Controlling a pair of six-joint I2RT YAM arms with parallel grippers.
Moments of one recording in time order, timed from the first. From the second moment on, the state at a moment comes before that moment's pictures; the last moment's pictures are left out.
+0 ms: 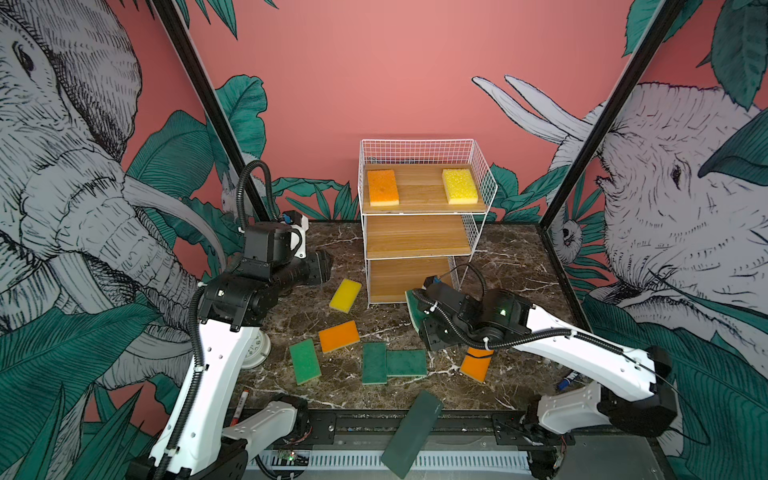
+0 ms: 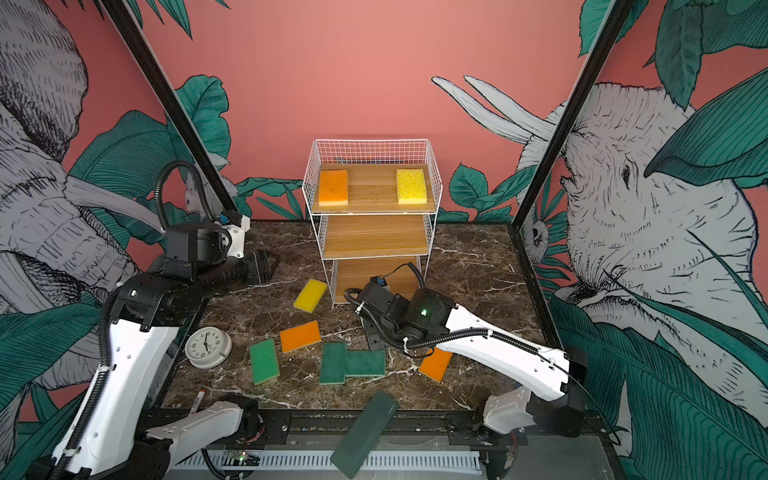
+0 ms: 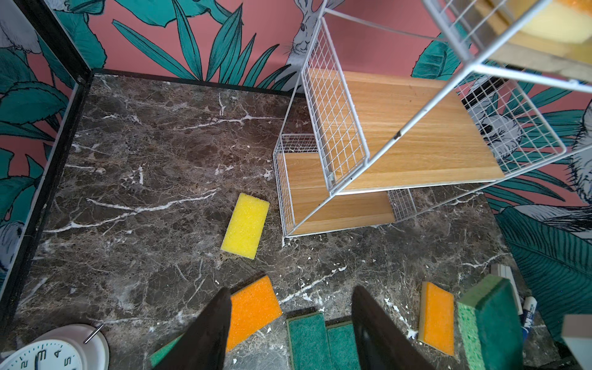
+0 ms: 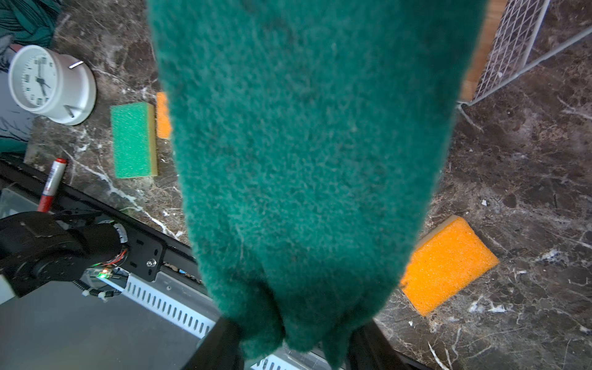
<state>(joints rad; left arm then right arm) -0.29 1.08 1.55 -1.09 0.08 -0.29 1.16 1.39 1.53 -1.24 0.20 0.77</state>
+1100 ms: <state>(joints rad) -0.29 1.09 1.59 -1.02 0.16 -0.30 0.95 1.61 2.29 -1.37 0.18 0.49</state>
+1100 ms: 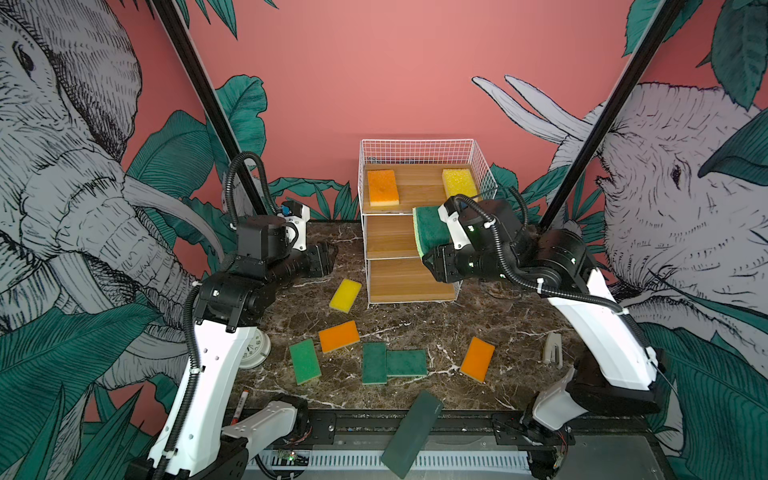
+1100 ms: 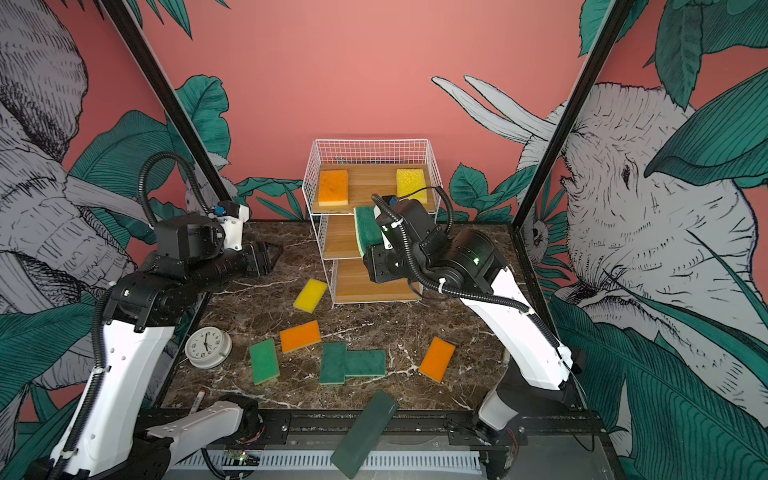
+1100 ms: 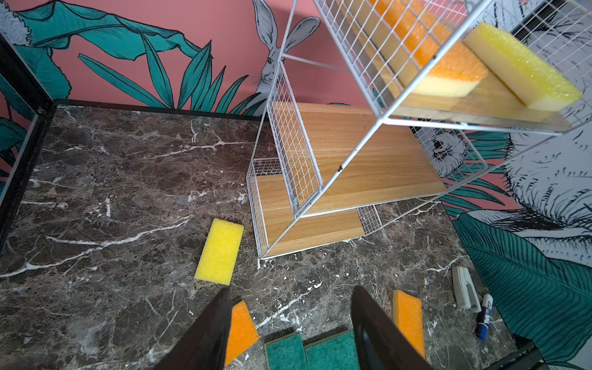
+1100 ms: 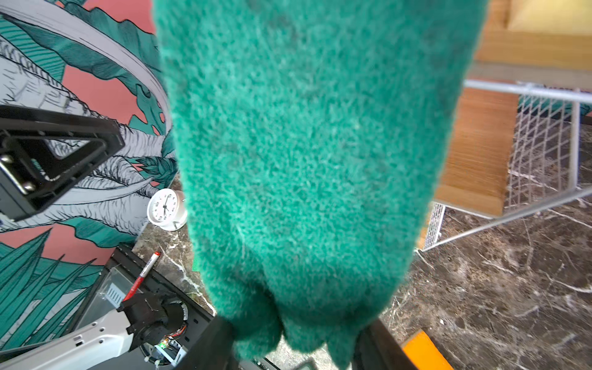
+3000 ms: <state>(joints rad) -0.29 1.12 1.59 -0.94 0.17 -0.36 0.83 1.66 2.15 -0.86 0.36 0.21</state>
